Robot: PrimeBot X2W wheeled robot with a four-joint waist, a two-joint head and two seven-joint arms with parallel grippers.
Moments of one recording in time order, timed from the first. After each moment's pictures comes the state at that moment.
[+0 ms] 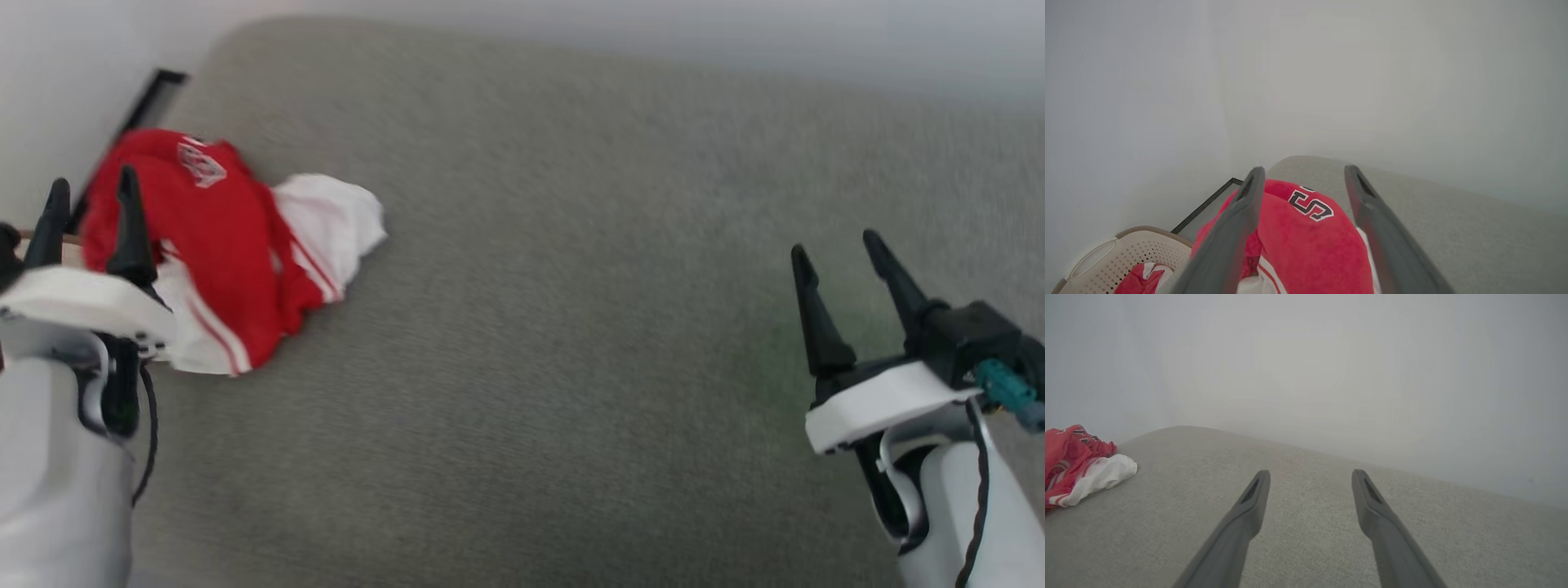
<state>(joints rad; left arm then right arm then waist) -0.60 0.34 0.05 0.64 -0.42 -0.12 -0.23 -0.25 -0.14 0.04 0.14 0.14 0.13 -0.12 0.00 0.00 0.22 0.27</state>
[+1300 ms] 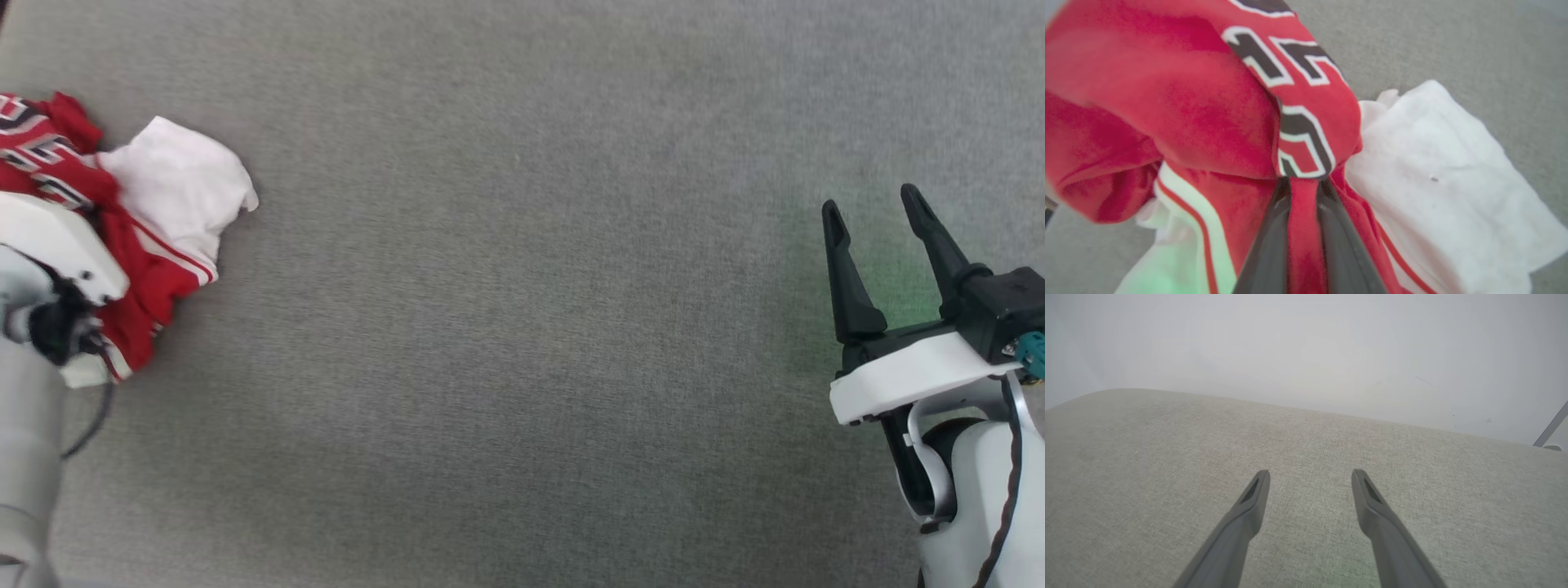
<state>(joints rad) -0.98 0.44 -0.10 1.23 -0.57 -0.13 0.15 -0.28 -0.14 0.00 0.01 0.10 0.13 -0.04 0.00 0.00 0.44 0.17</state>
